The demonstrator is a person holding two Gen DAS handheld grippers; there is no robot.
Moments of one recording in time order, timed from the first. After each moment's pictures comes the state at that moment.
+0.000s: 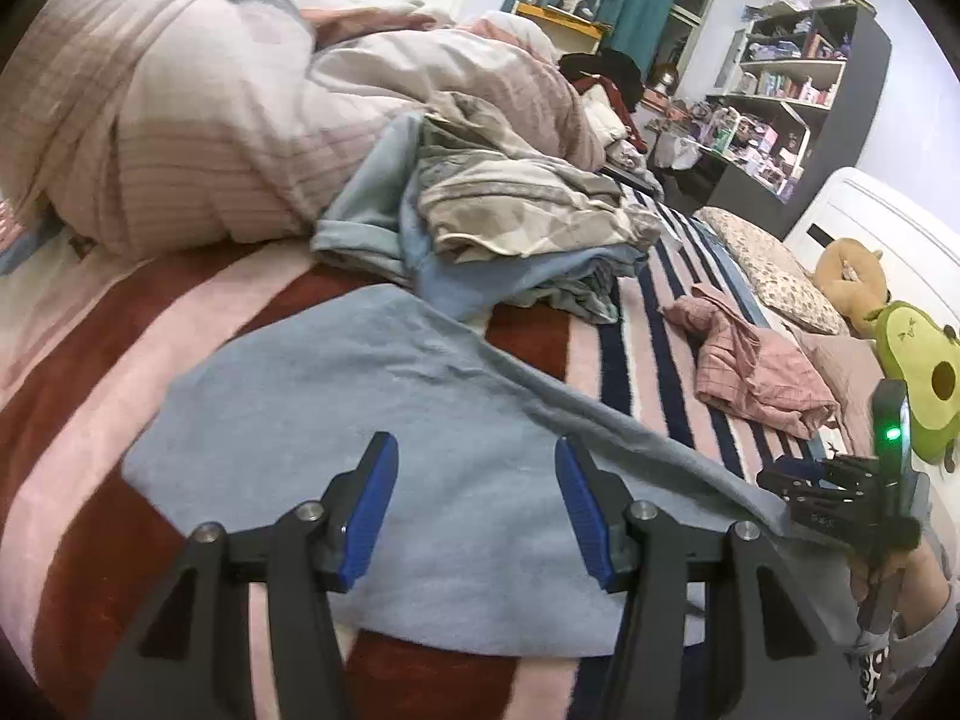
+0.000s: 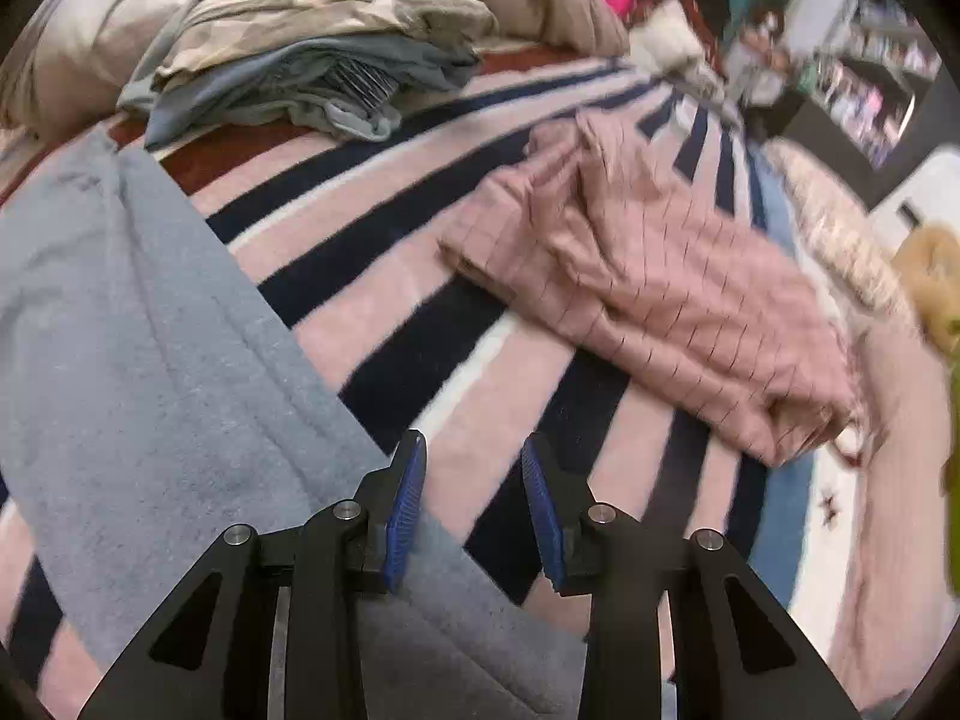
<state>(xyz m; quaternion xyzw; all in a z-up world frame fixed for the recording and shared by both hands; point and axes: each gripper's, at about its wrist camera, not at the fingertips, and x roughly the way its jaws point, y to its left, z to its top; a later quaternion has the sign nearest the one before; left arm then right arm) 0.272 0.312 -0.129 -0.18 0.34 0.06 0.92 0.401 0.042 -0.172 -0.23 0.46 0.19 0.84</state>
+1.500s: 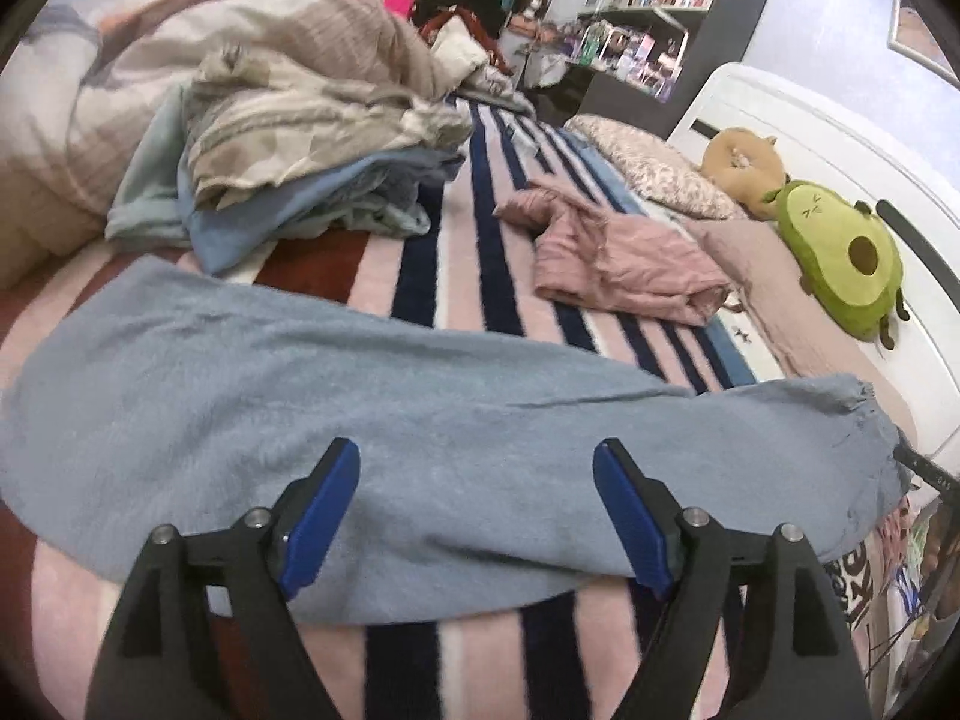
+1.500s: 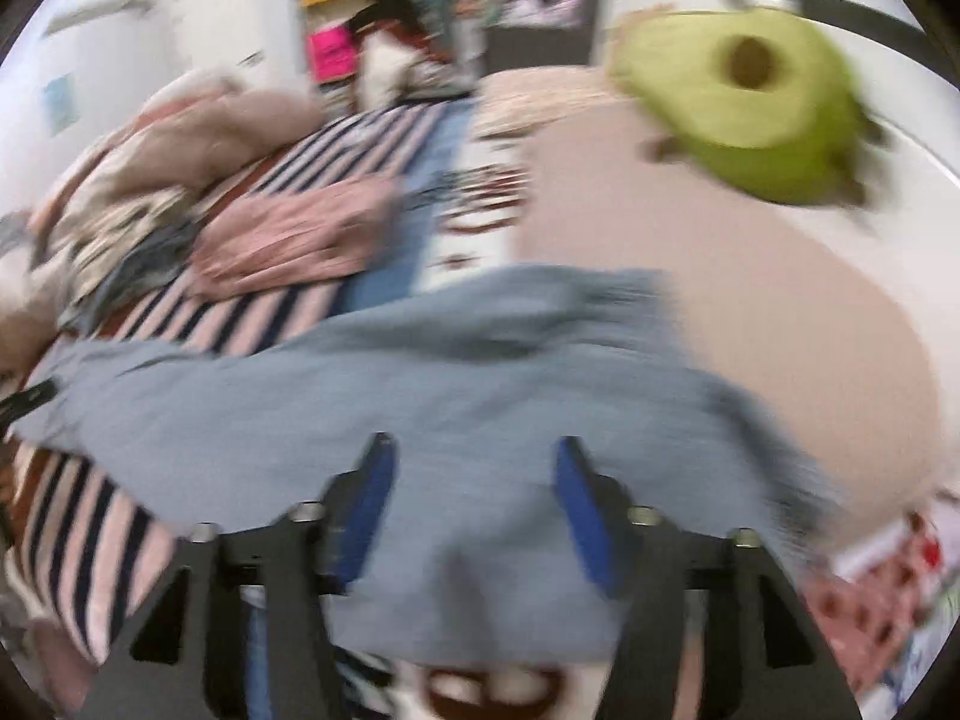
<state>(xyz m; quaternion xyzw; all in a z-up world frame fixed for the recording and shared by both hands) 0.282 0.210 -0.129 -0.13 0.39 -0.09 0.91 0.217 -0.293 -0.078 0.01 0.39 -0.01 0.92</state>
